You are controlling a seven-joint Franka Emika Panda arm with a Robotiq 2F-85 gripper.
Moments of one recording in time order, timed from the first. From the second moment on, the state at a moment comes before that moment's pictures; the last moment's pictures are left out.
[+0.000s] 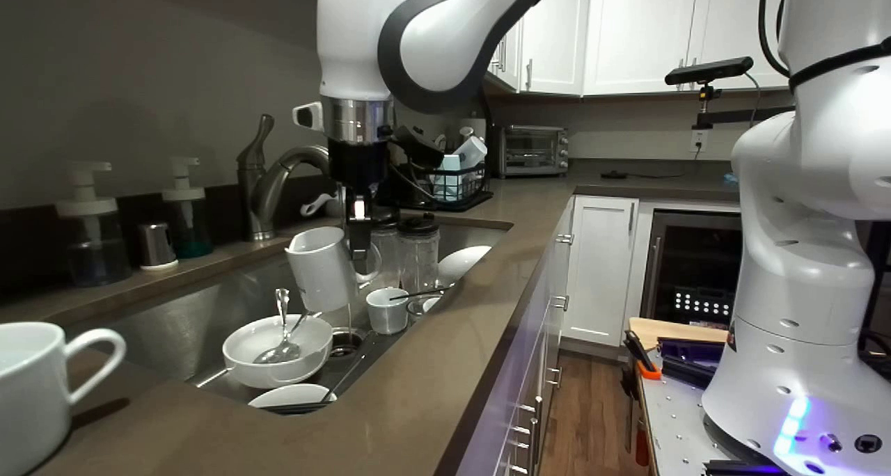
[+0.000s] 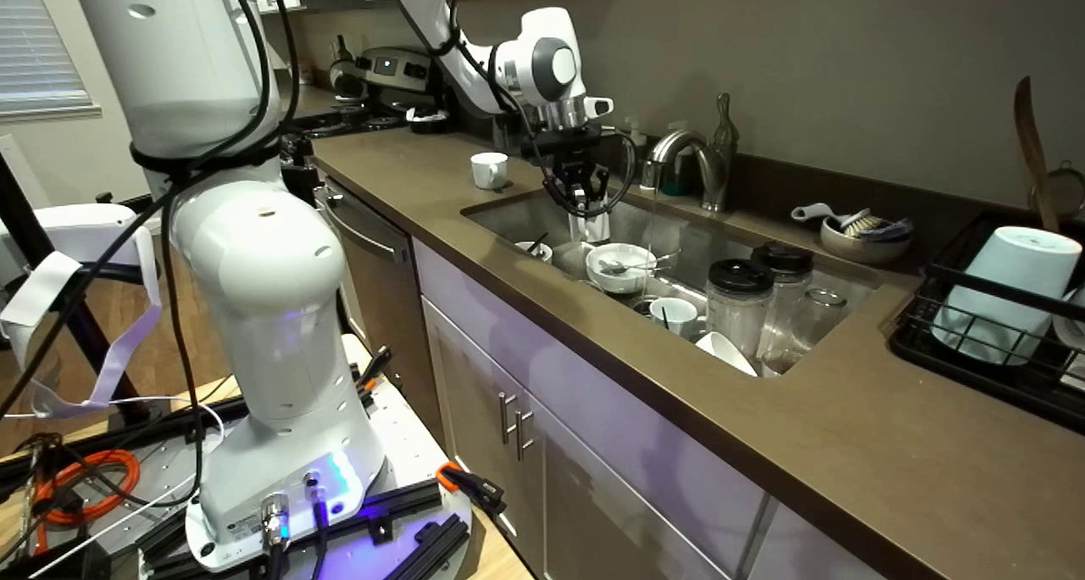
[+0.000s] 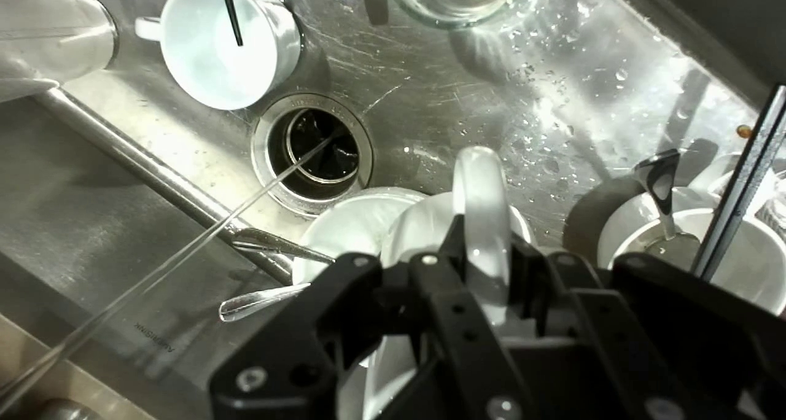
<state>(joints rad) 0.11 0.03 0.12 -2.27 -0.30 2.41 -0.18</state>
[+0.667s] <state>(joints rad) 0.18 0.02 0.17 -2.22 -0.37 2.35 -0.18</state>
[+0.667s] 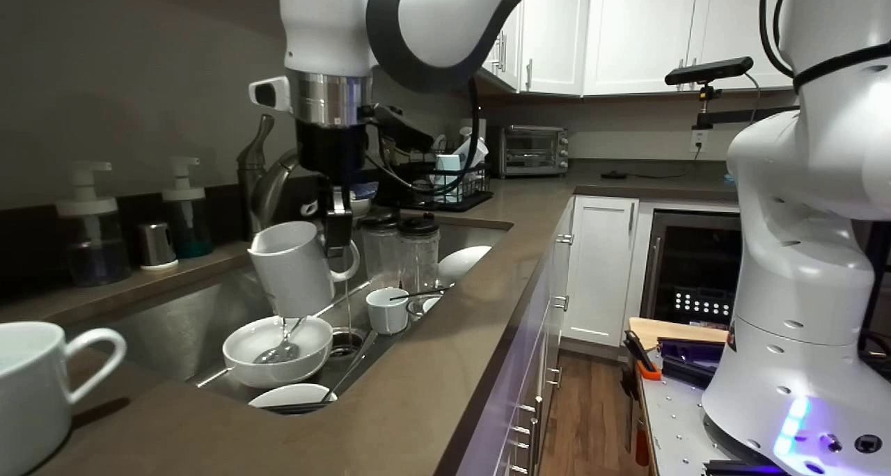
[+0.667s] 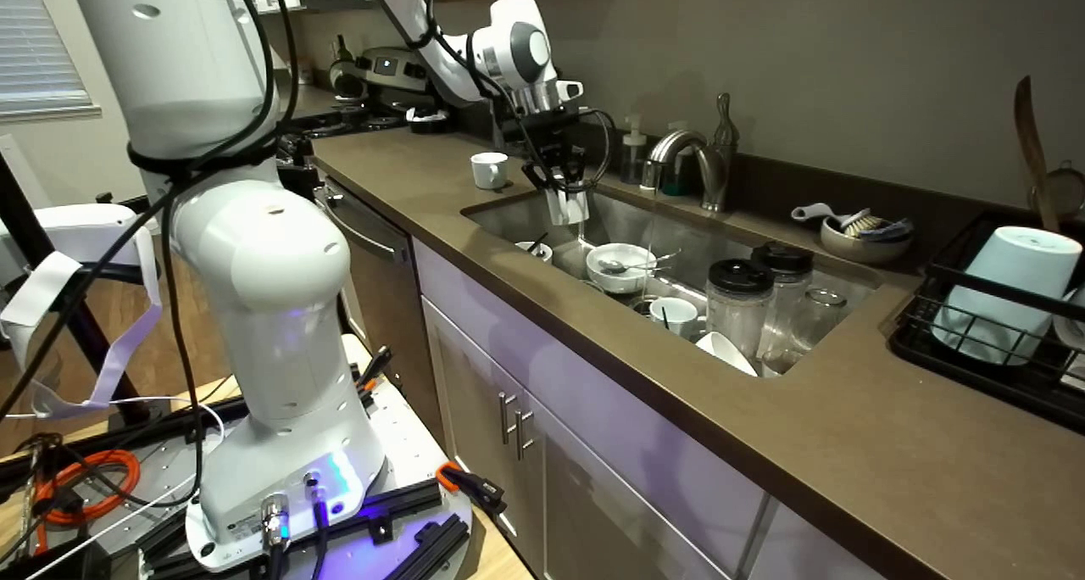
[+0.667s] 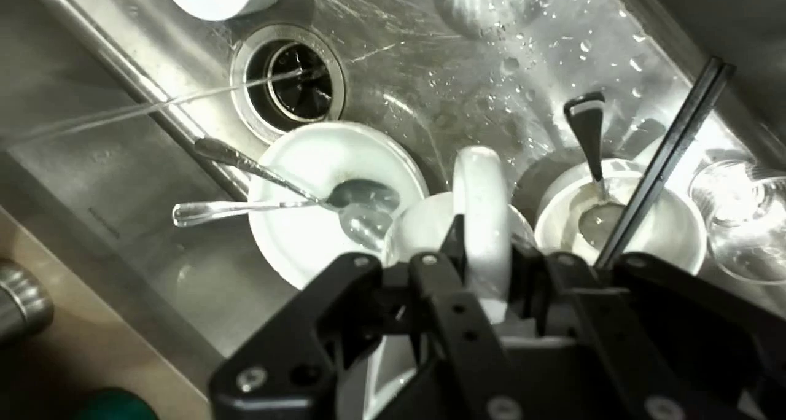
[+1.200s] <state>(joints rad) 0.23 -0.04 0.22 -2.19 -0.38 2.36 -0.19</state>
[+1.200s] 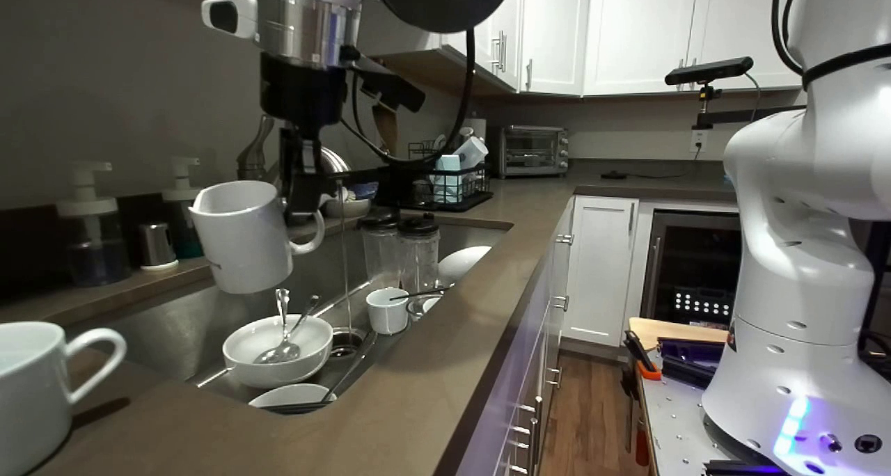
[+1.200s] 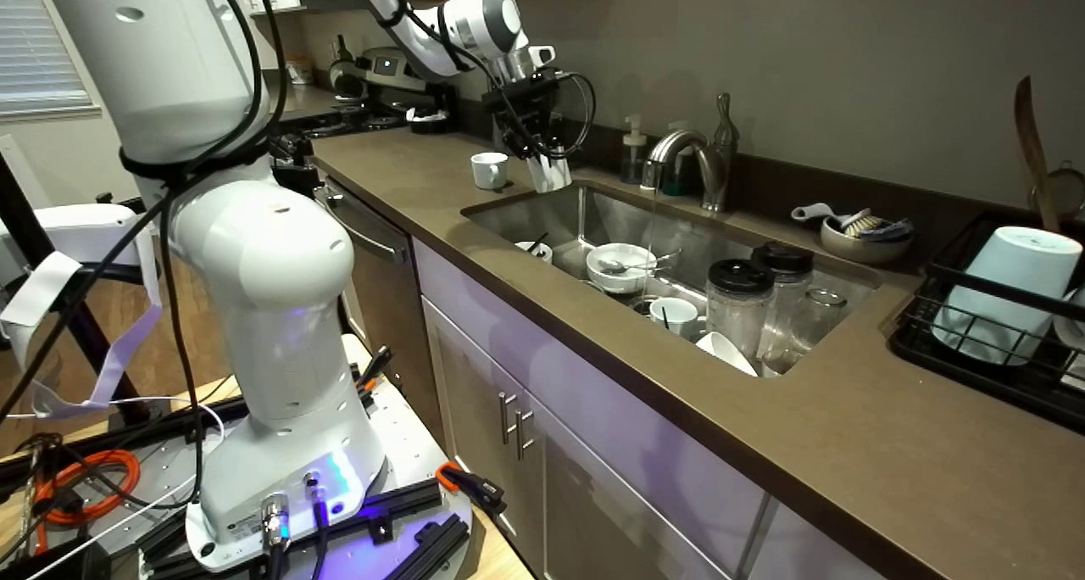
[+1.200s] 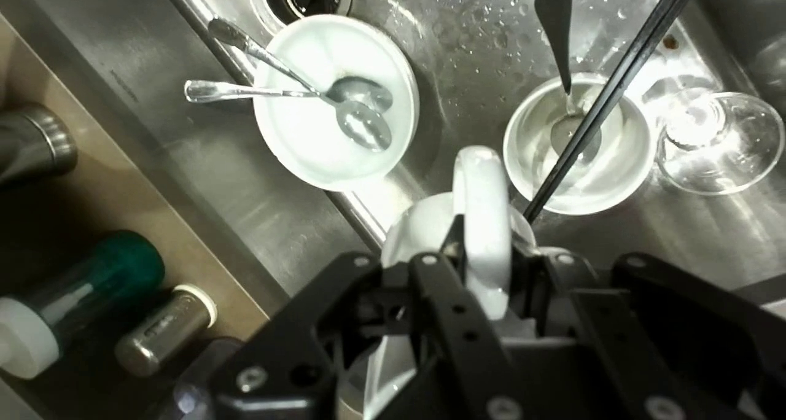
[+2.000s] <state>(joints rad) 0.24 -0.01 0.22 -2.14 -0.18 2.50 -0.54</state>
